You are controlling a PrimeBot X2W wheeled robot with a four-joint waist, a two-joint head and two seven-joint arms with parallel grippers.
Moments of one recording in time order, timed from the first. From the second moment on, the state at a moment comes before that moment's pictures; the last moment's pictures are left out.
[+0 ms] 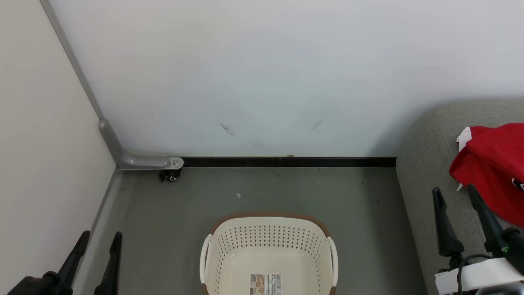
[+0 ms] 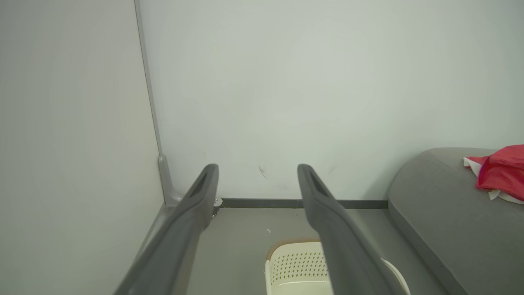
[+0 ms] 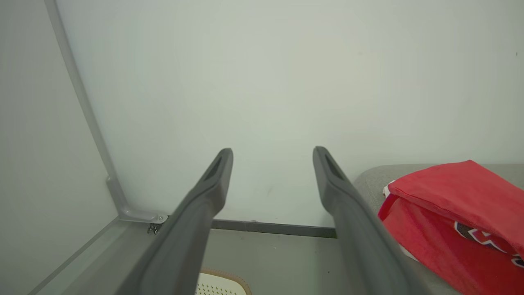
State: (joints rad) left arm 0.11 0.31 -0.13 0.01 -0.55 -0.02 -0.25; right arm 0.08 -0.04 -0.14 -0.10 0.05 0.12 -0.25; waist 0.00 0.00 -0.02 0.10
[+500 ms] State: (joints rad) left arm 0.12 0.28 -0.09 0.02 -0.50 -0.05 -0.25; right arm 0.10 -0.04 -0.14 -0.12 0.06 0.12 -0.25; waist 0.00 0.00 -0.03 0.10
